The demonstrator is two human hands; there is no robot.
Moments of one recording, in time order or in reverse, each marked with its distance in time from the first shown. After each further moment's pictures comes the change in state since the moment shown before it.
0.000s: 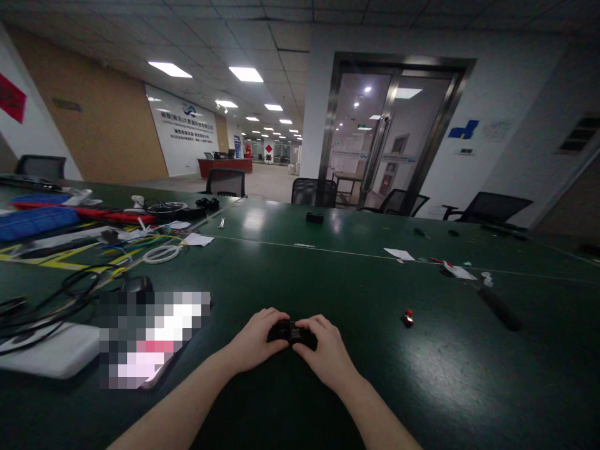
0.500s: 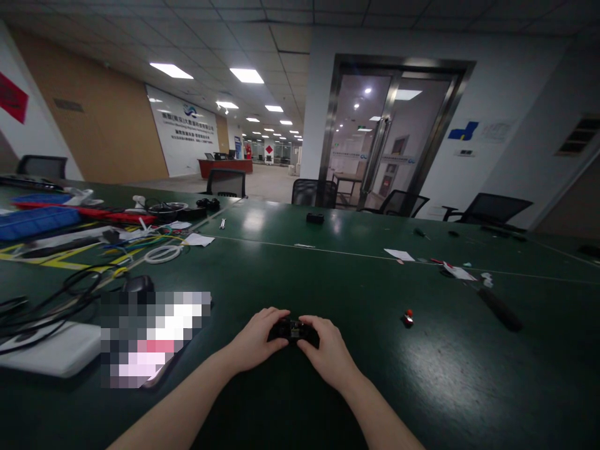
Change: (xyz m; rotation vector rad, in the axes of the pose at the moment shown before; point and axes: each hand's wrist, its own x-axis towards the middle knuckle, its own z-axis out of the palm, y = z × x) left_hand -0.002 -0.011 0.004 -0.053 0.017 0.010; right_hand 0.000 0.001 -0.004 0.029 -0.033 0.070
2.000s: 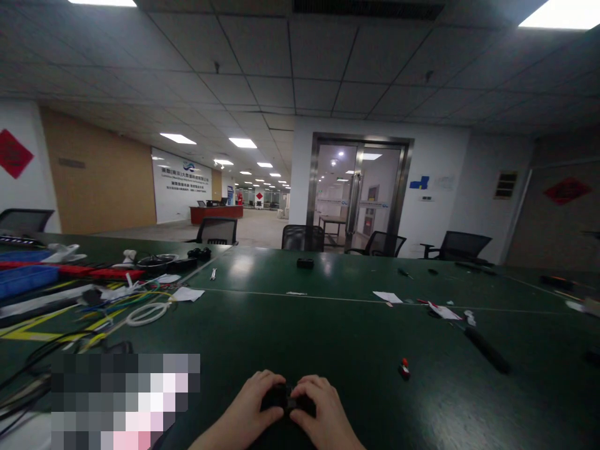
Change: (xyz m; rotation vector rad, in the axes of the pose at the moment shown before) left_hand -0.002 0.020 -0.009 -0.063 -0.057 -0.035; right_hand -0.005 -0.016 -0.002 -0.066 0.041 -0.077
